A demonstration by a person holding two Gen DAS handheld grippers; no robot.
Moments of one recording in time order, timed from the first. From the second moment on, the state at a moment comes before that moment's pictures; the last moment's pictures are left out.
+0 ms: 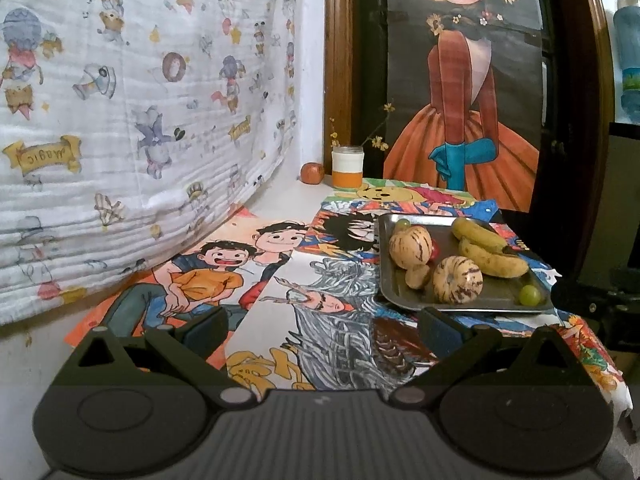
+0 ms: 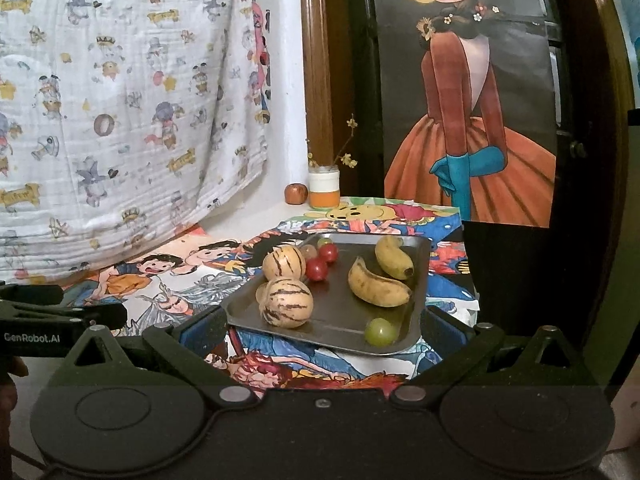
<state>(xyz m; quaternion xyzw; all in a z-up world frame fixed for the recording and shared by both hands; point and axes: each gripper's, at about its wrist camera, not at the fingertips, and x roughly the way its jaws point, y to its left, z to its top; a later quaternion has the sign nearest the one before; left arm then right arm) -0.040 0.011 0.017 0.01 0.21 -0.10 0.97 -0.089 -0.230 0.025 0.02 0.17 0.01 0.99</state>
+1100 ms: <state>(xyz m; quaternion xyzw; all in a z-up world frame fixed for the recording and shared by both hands) -0.040 0.013 0.013 0.01 0.21 -0.10 0.97 -0.086 -0.227 0.021 0.01 0.18 0.01 0.98</state>
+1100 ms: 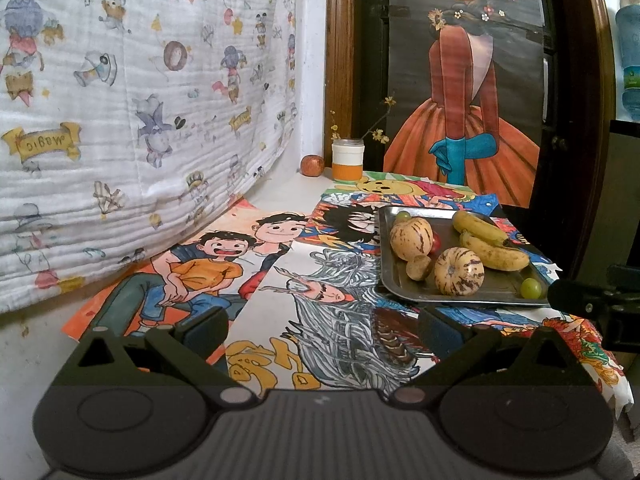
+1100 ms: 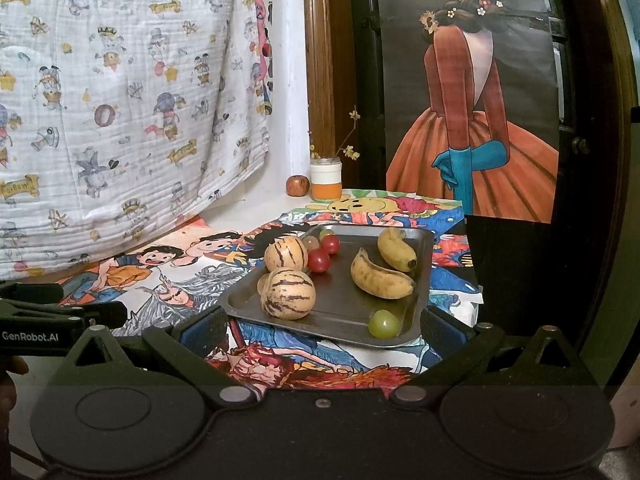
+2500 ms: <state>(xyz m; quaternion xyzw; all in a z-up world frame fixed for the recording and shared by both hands) -0.034 0.006 0.006 0.02 0.24 -0.09 0.97 -0.083 -0.227 0.017 0.01 0.18 0.01 0.98</state>
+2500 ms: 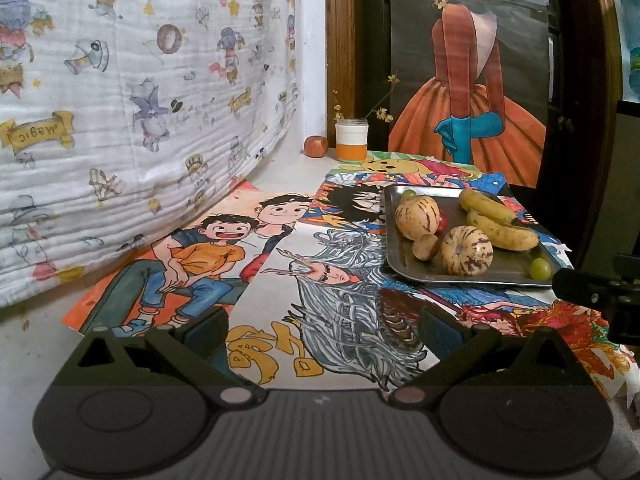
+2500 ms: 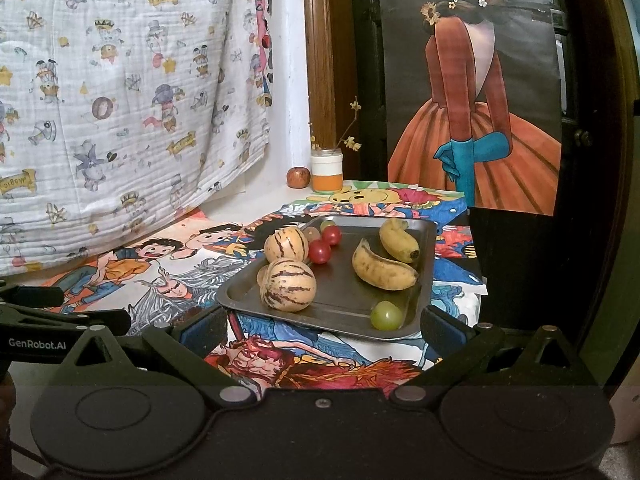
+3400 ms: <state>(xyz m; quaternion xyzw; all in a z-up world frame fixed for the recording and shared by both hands) -0.034 0.006 0.005 0.02 0.24 -0.09 0.97 -0.083 -0.226 0.013 0.01 0.18 0.01 0.98</state>
